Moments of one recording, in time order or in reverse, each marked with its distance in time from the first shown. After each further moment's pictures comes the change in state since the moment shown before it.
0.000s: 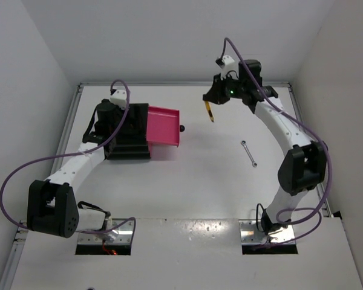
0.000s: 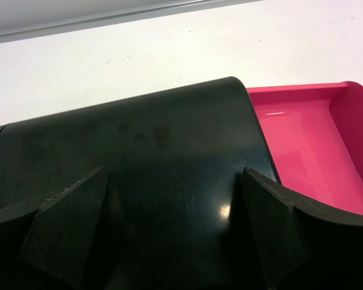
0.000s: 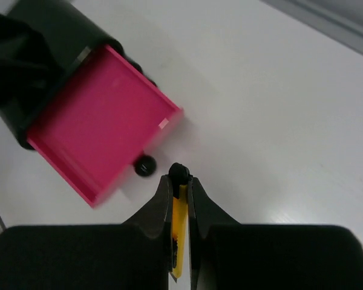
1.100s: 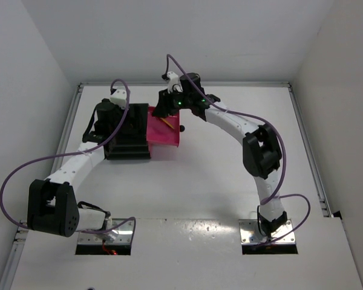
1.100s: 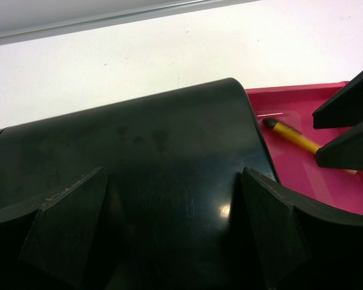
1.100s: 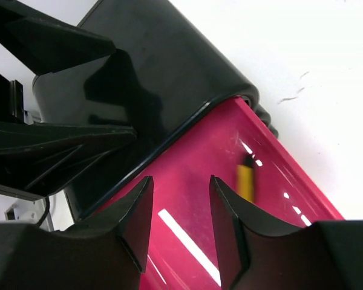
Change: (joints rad) left arm 0.007 0.008 0.007 0.003 0.017 0.006; right arm 0.342 0.388 0.235 0.257 0.023 0.264
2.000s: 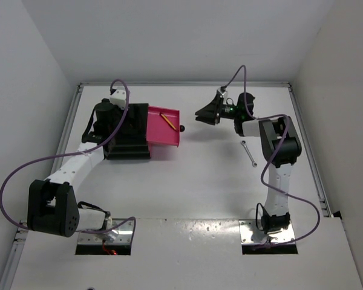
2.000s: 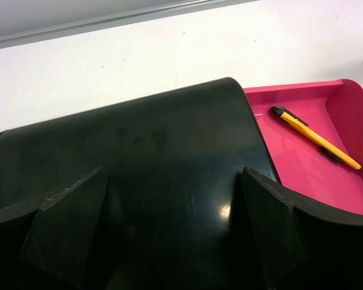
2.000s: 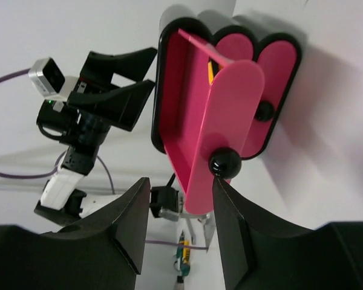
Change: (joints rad) left arm 0.010 -0.002 -0.008 0.011 0.027 0.010; right arm -0.448 0.031 -0.602 1.045 -0.595 1.084
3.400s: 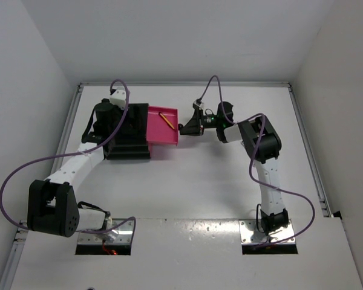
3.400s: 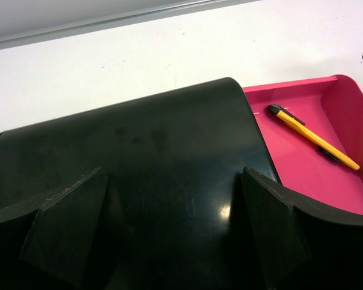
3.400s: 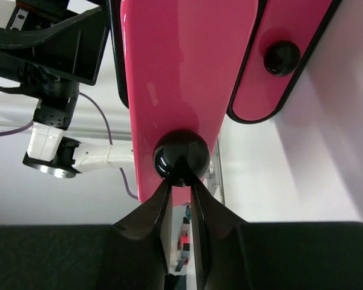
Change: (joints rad) left arm 0.003 0.000 -0.003 0.004 0.006 0.002; right arm 0.179 0.208 0.086 0.179 -0.138 0.117
